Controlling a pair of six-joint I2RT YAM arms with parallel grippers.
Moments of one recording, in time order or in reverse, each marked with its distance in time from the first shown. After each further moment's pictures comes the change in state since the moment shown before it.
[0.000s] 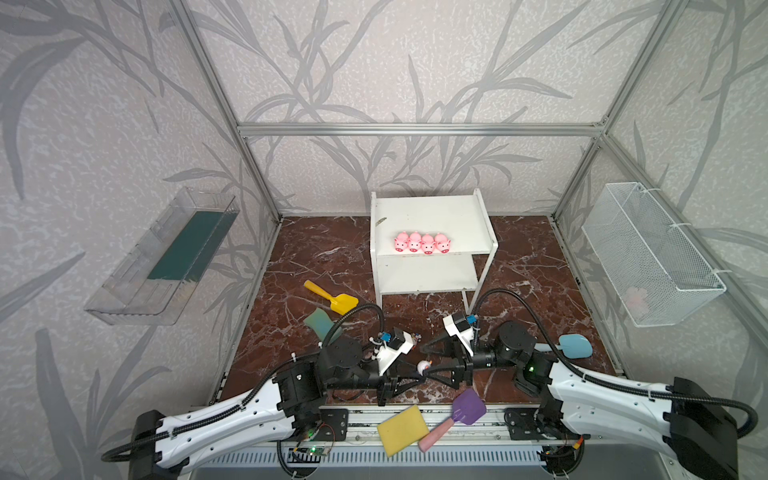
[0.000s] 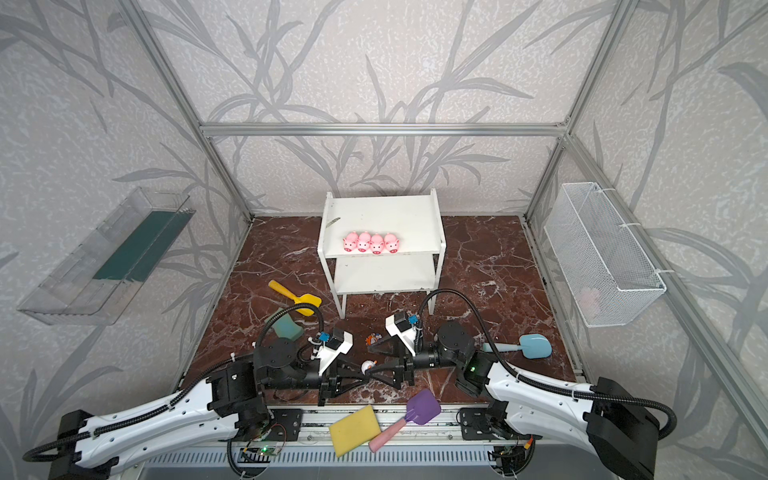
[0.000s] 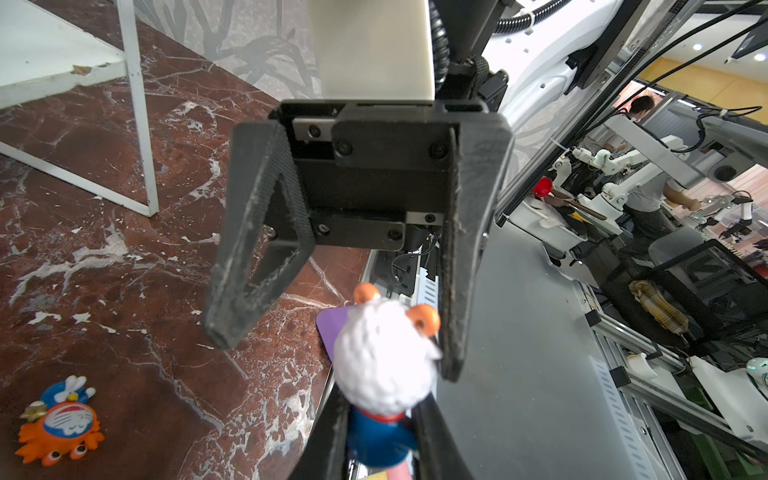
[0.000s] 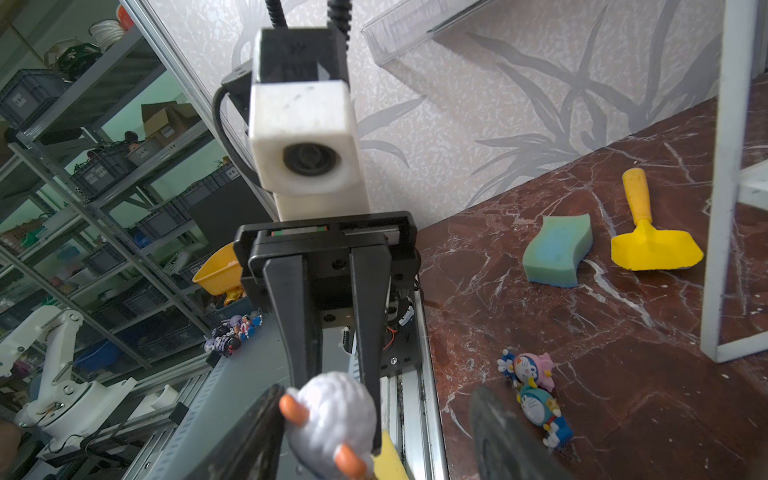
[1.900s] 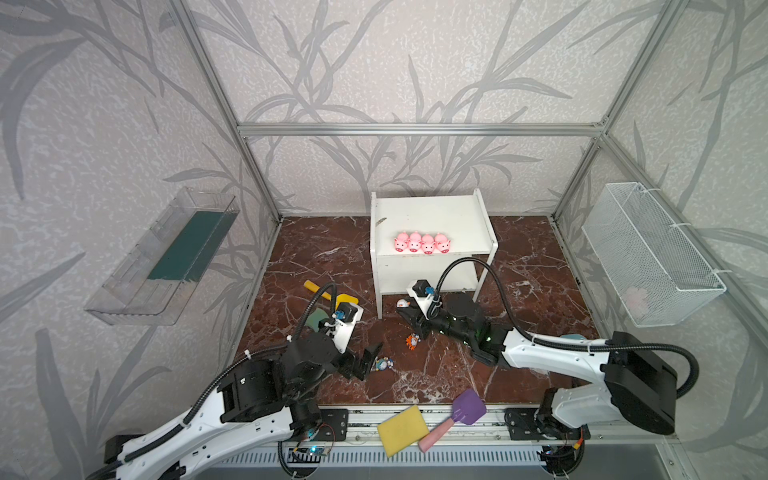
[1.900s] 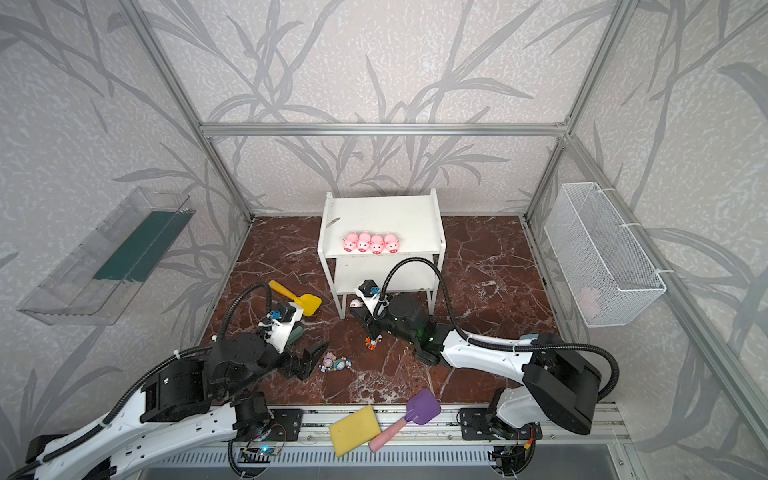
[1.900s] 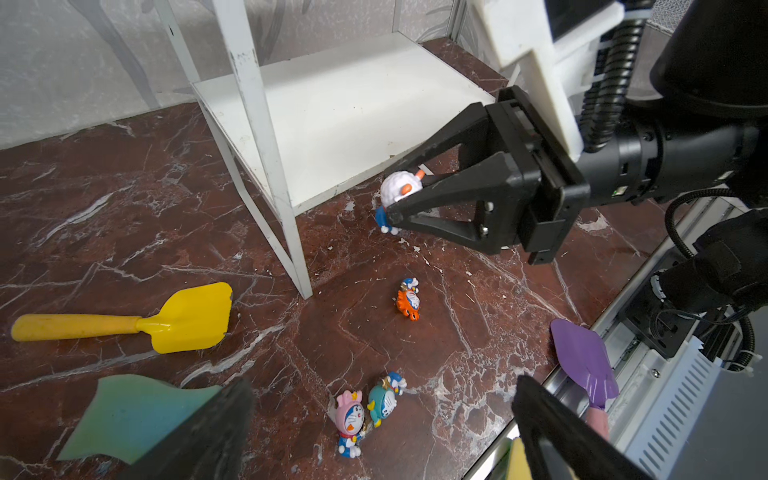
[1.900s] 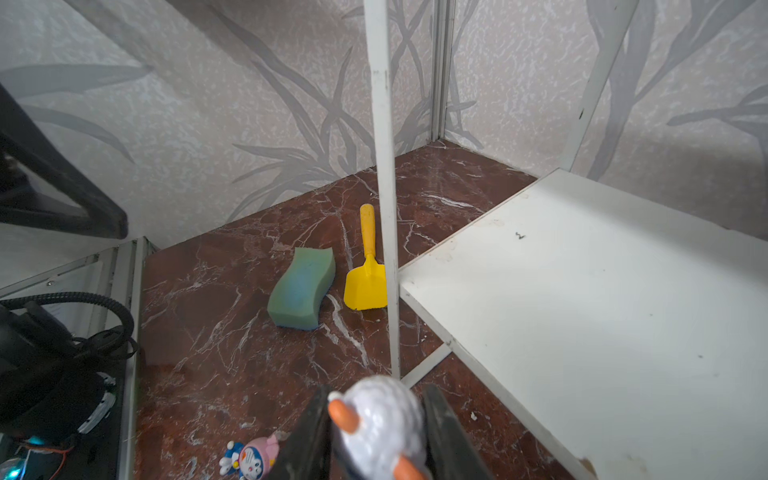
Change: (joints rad) left arm 0.022 -0.111 0.350 -0.753 -0.724 0.002; right arm 0.031 0.446 0.387 -0.160 0.676 -0.398
